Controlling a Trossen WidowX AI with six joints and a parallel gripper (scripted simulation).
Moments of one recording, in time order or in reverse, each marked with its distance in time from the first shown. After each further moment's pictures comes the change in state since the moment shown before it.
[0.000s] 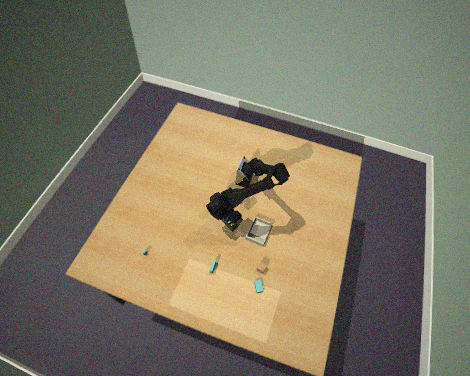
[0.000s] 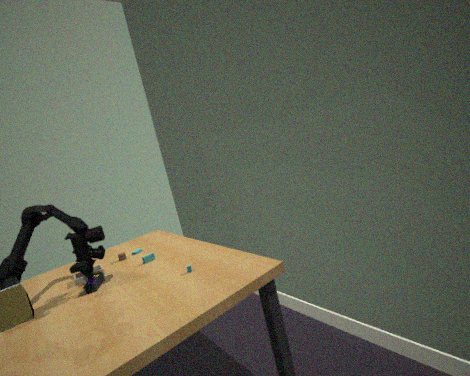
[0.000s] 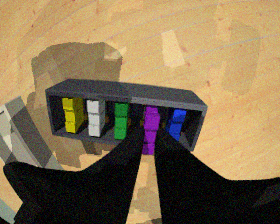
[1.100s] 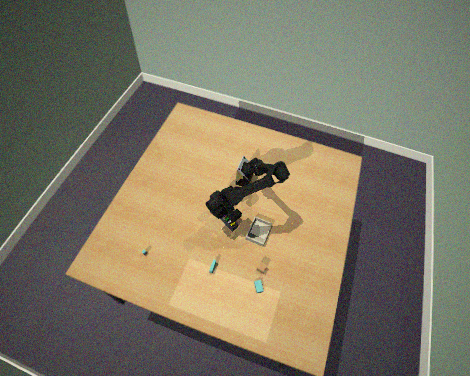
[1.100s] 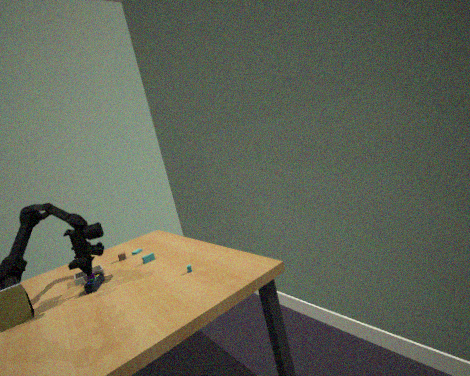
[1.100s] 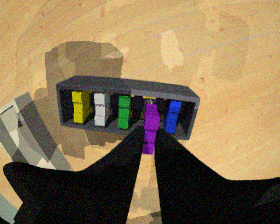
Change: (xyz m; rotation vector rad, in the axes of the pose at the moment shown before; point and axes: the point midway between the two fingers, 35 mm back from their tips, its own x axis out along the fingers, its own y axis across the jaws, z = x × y) arm -0.016 0.000 0.000 0.002 0.000 0.002
